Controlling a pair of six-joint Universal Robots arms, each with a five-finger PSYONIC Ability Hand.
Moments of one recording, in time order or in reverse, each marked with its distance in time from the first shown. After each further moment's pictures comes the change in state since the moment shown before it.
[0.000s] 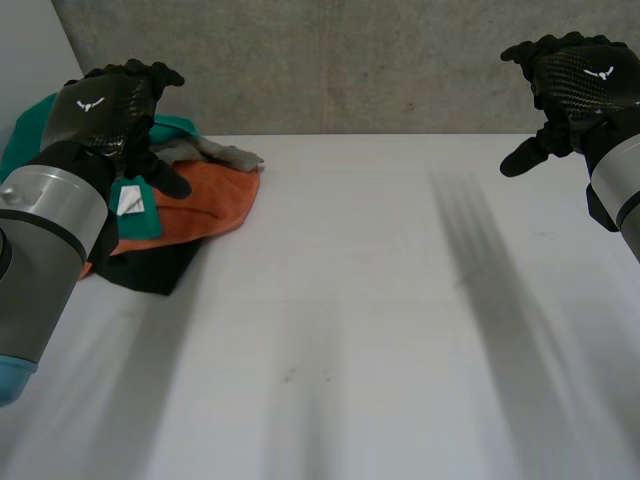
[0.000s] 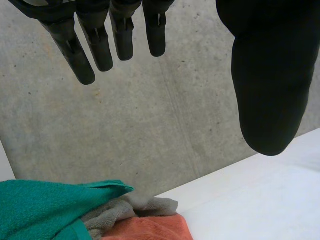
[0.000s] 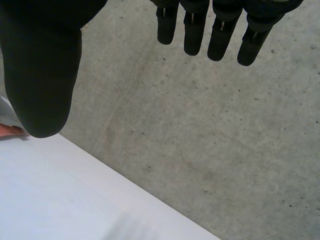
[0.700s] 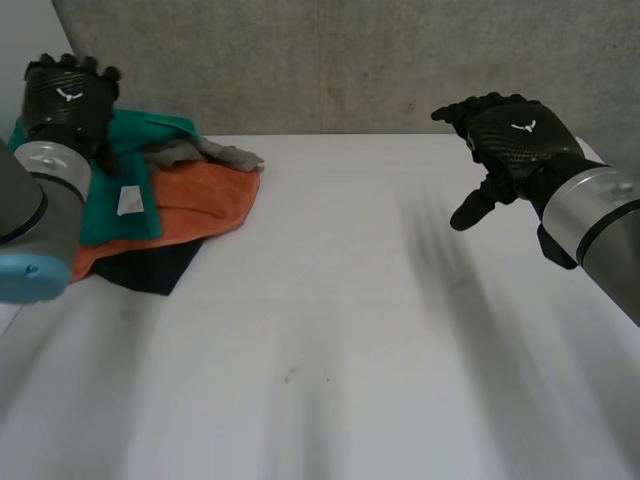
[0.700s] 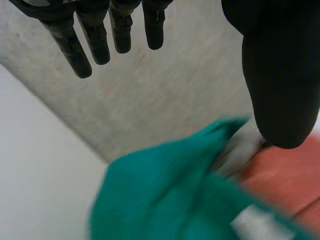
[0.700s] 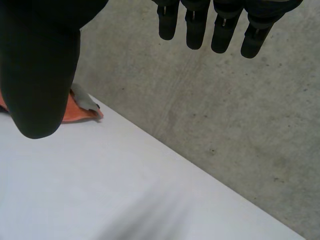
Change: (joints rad) left arm 0.212 -0.348 0.202 0.218 0.008 0.530; right arm 0.063 0.070 -0.020 0.132 -0.116 -0.011; left_hand -0.076 -0.073 -0.068 -0.075 -0.052; right_hand -0.048 -0.060 -0.074 -0.070 -0.057
